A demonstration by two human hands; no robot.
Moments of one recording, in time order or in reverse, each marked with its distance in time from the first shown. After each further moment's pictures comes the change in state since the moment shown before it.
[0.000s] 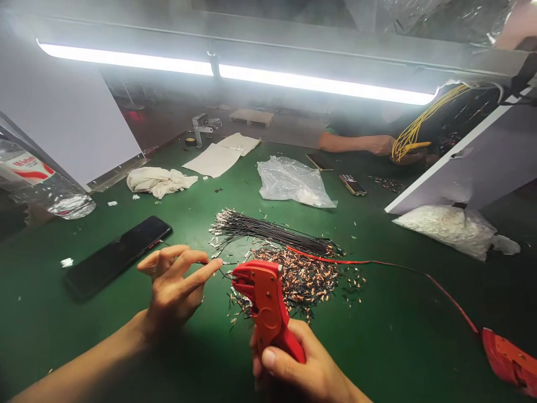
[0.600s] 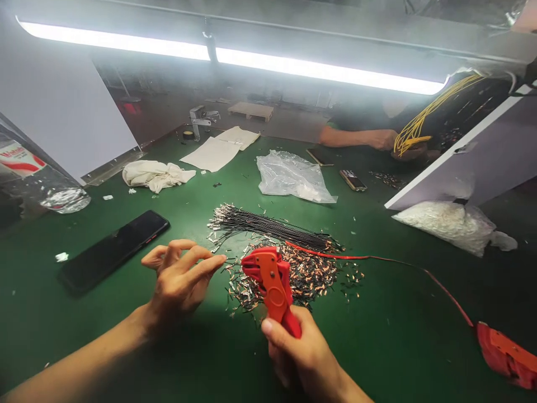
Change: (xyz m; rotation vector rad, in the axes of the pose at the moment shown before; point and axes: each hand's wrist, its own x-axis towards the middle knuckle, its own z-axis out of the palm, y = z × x) left_hand -0.004 0.002 0.005 -0.040 -0.080 -0.031; right_hand 0.006 0.009 -0.006 -0.089 0.250 0.058
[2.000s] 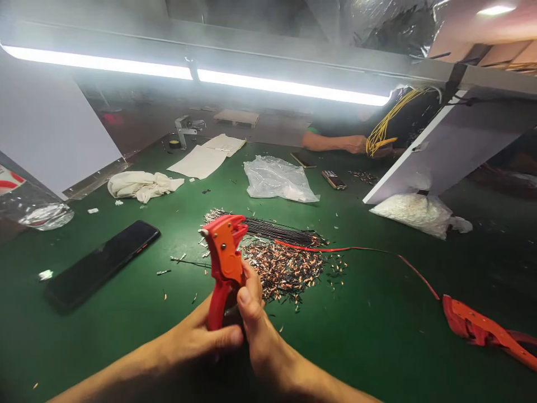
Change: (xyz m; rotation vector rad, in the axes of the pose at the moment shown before) left_hand -0.006 0.051 -0.002 -1.686 -0.735 -0.715; right_hand 0.009 -0.020 0.051 -0.153 -0.038 -0.413
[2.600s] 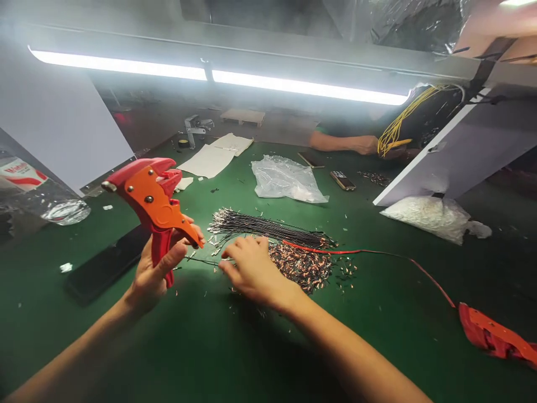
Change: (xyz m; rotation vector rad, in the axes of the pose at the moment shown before) left_hand -0.014 0.037 -0.082 0.586 0.632 0.371; right_hand 0.087 -0.024 -0.006 -1.383 -0.140 -0.399
